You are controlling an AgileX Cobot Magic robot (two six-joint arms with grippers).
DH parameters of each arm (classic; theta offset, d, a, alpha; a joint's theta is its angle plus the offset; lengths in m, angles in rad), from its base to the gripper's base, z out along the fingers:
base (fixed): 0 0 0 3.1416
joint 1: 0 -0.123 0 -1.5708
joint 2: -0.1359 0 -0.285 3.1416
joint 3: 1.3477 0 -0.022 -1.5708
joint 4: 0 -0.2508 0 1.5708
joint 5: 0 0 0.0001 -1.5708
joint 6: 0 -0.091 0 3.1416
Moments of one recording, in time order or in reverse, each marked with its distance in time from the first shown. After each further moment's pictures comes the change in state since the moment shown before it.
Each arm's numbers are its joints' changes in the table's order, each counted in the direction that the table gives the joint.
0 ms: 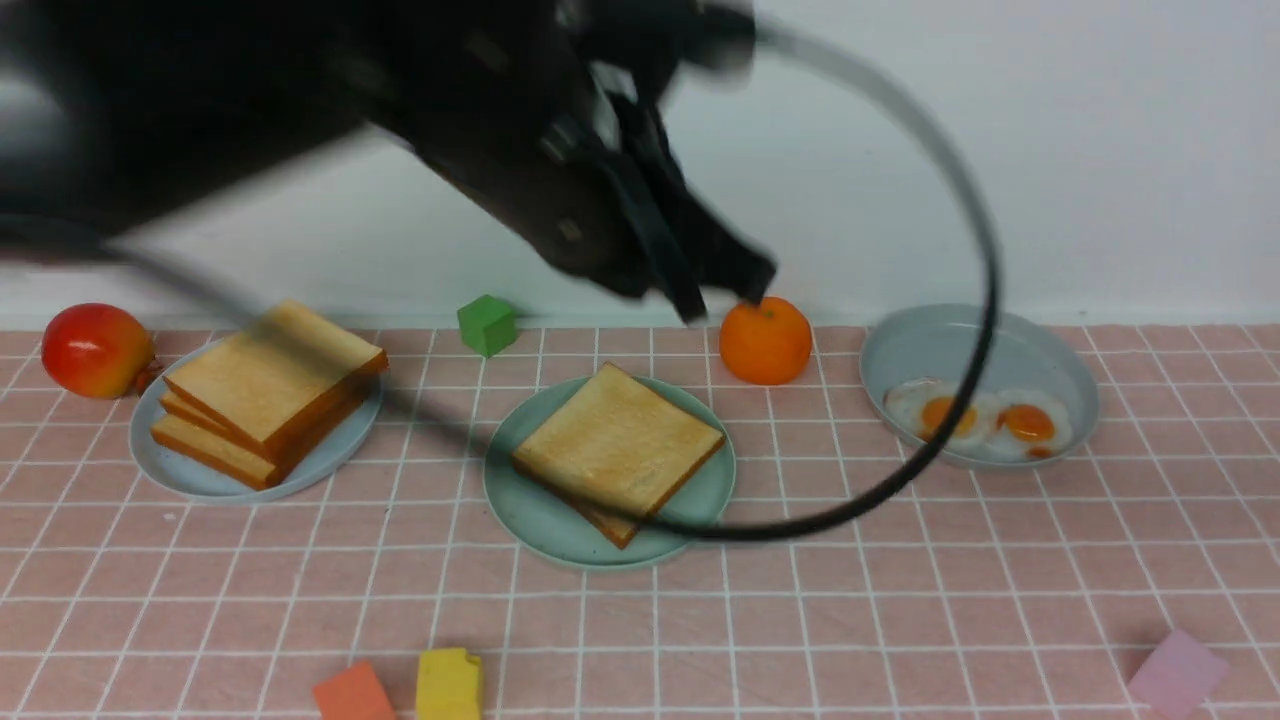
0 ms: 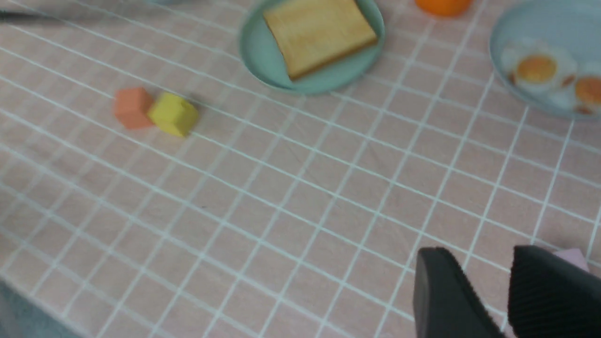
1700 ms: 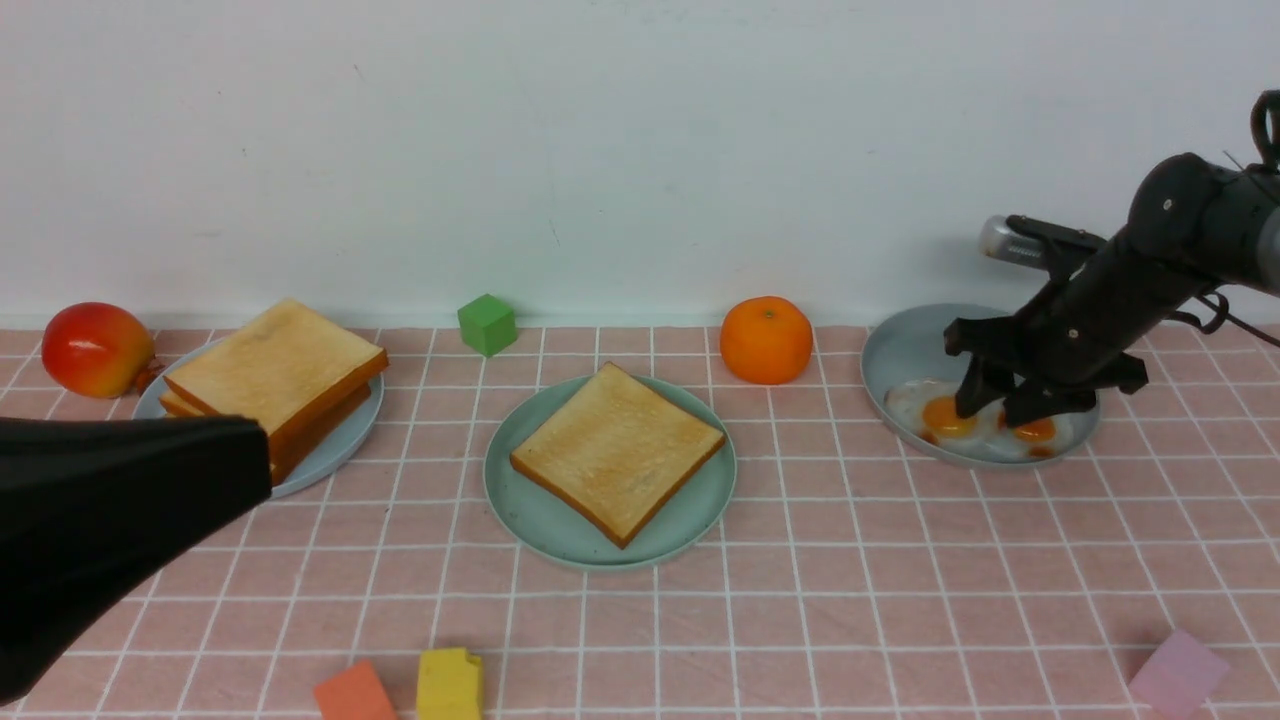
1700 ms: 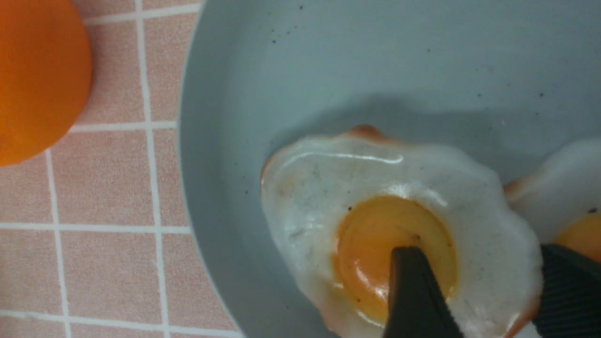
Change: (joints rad) right arm 0.230 -1.509 -0.762 -0.027 -0.268 -0.132; left arm 0.058 0.963 0.818 0.095 -0.373 0.063
